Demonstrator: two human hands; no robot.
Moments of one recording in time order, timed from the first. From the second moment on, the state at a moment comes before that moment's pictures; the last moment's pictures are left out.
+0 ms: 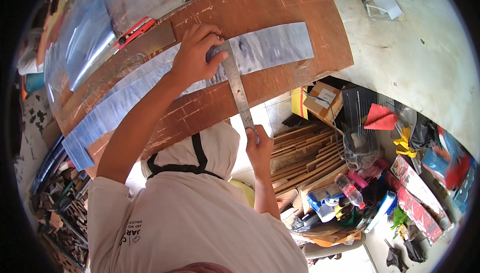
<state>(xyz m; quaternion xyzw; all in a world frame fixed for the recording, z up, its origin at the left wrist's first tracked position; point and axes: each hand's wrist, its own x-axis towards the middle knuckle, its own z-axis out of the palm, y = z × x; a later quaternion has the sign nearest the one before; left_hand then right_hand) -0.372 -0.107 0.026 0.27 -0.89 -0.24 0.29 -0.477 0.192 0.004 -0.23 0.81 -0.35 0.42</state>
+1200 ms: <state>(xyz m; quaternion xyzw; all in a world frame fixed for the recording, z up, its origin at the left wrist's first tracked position) 0.060 0.014 0.090 0.64 -0.28 -0.27 0.67 -0.385 -0.057 0.162 -0.77 0.53 -0.26 0.24</state>
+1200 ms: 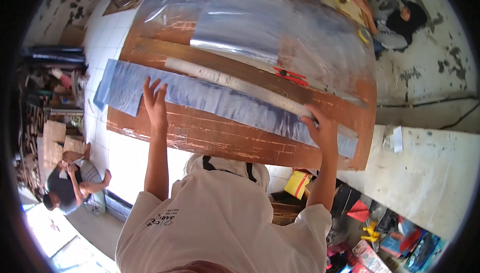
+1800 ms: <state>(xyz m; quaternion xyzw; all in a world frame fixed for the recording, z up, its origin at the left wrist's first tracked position) 0.045 0.171 0.036 0.75 -0.23 -0.14 0.61 -0.346 -0.247 0.069 -0.90 0.38 -0.18 0.11</state>
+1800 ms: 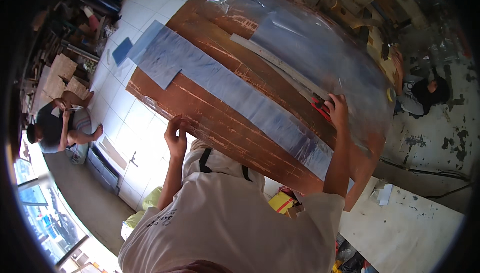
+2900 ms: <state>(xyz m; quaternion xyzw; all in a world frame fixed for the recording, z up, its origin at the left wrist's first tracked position) 0.416 0.093 -0.002 0.73 -0.05 -0.23 0.64 -0.238 -0.015 0.092 -0.82 0.50 -0.23 0.16</state>
